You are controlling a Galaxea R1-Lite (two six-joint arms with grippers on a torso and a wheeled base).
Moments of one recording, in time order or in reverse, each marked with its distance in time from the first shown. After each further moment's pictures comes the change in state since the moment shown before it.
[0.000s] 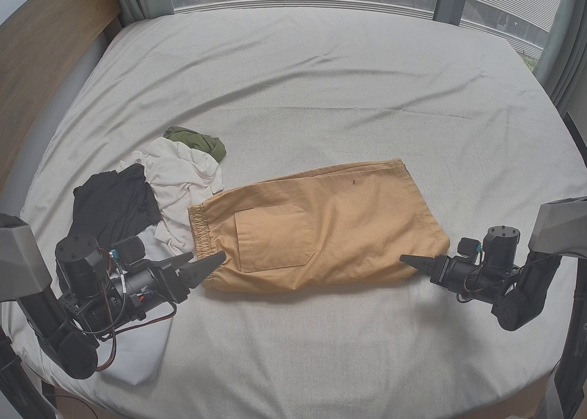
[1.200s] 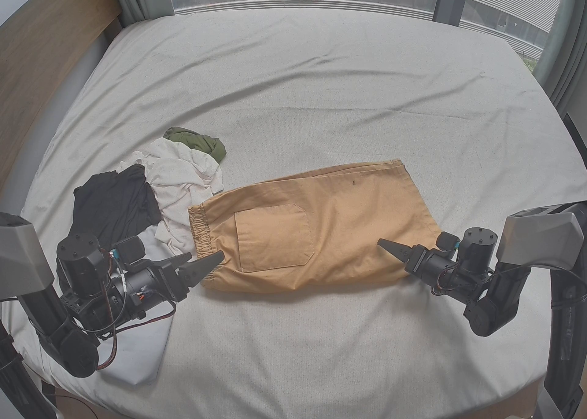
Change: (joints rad) left arm 0.013 0.014 -0.008 0.000 0.000 0.000; right arm 0.104 0.152 -0.126 -0.191 -0.102 0.140
